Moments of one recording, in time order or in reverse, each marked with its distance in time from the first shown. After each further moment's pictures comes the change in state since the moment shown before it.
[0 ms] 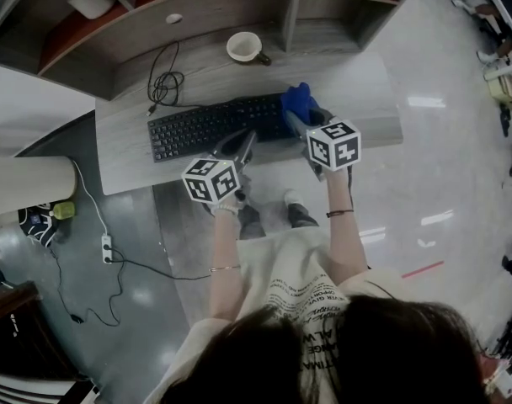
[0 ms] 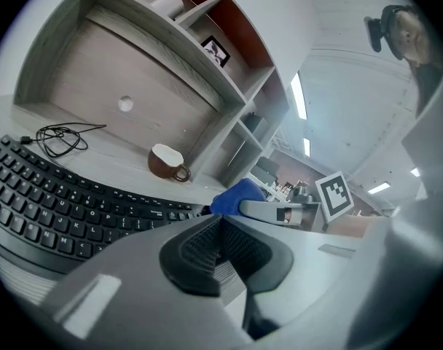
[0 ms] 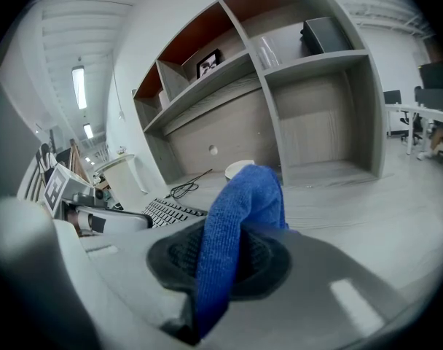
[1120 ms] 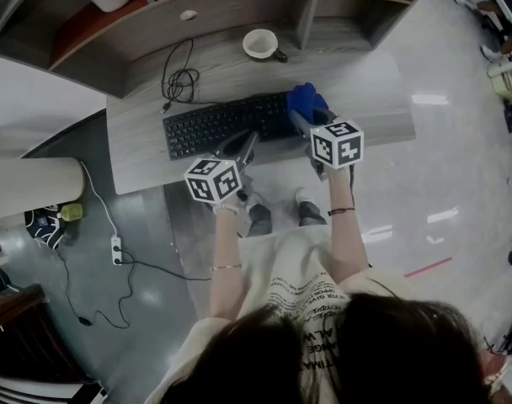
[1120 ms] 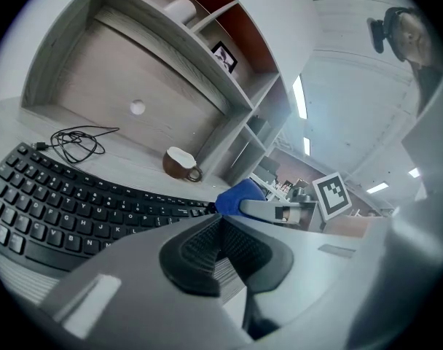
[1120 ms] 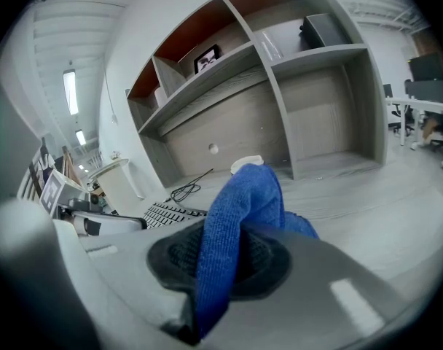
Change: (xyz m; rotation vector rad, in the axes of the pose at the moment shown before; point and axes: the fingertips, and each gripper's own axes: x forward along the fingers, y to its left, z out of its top) left arm -0.034 0.032 0.002 -0.004 0.018 -0.005; right arm 0.025 0.028 -0.005 0.060 -0.015 -0.031
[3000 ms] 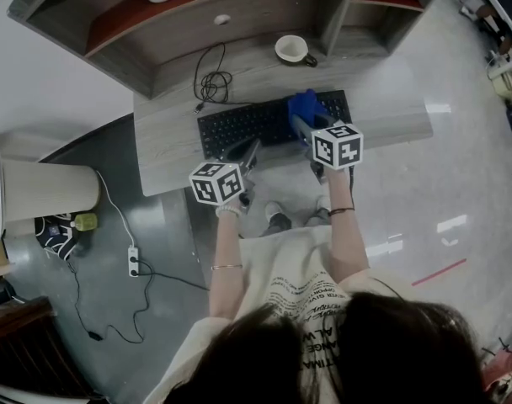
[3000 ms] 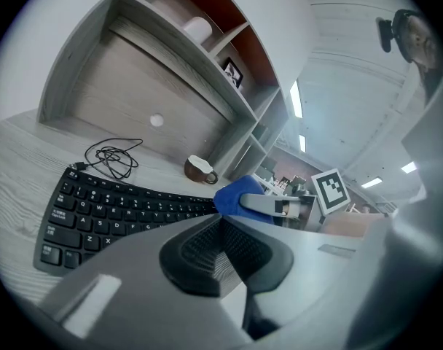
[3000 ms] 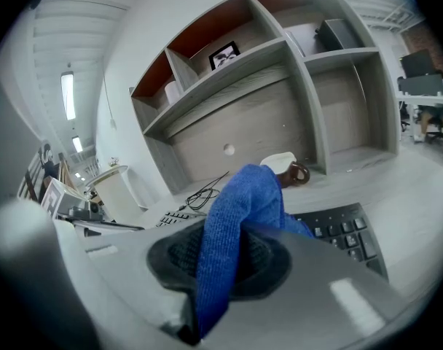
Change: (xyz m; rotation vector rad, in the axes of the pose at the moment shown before) left arm -0.080 0.059 0.006 0.033 0.020 -0.023; right arm 0.043 0.086 -0.002 0.040 -0.058 -0.014
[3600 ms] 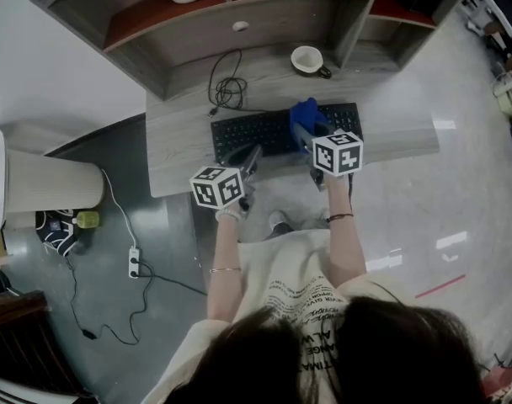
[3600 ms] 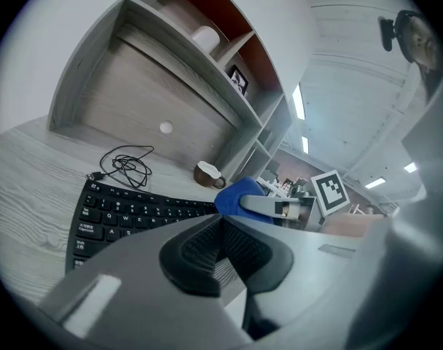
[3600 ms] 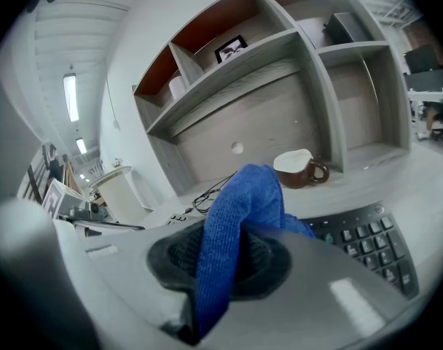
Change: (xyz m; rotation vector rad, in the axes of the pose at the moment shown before) left arm -0.019 0.025 0.009 0.002 -0.018 0.026; right arm 0.026 0.021 0.001 0.001 -0.001 0.032
